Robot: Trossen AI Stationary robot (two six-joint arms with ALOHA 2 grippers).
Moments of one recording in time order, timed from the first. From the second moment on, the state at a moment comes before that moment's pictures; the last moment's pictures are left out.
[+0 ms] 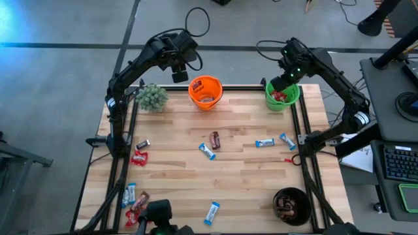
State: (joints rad) left arm 0.60 1.97 2.35 -1.43 -0.56 0.54; right arm -1.01 1.42 1.53 -1.35 0.08 0.01
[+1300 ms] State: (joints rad) left arm 0.60 1.97 2.35 -1.46 -0.56 0.54; right arm -1.00 1.47 1.52 -1.42 0.11 -0.16
